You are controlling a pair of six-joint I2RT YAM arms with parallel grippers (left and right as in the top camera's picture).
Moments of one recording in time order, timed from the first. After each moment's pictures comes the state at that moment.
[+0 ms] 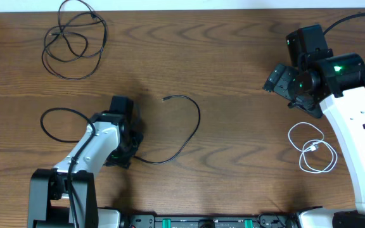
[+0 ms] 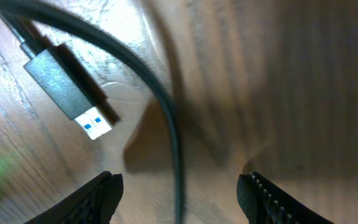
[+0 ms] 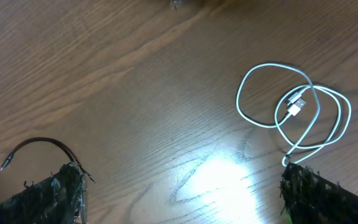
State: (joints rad) left arm -0.10 1.54 0.75 -0.81 -0.01 -1.28; right arm 0.24 1.53 1.62 -1.36 0.16 0.80
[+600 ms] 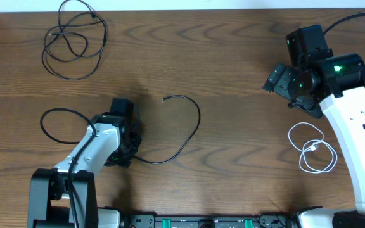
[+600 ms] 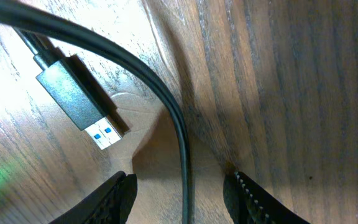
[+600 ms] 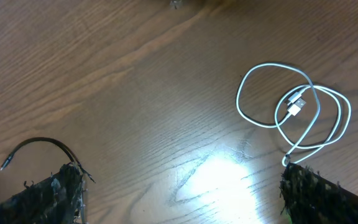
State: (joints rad) left arm -0.10 1.54 0.74 -0.81 -0.04 -1.28; right arm 0.24 1.53 1.62 -1.36 0.16 0.80
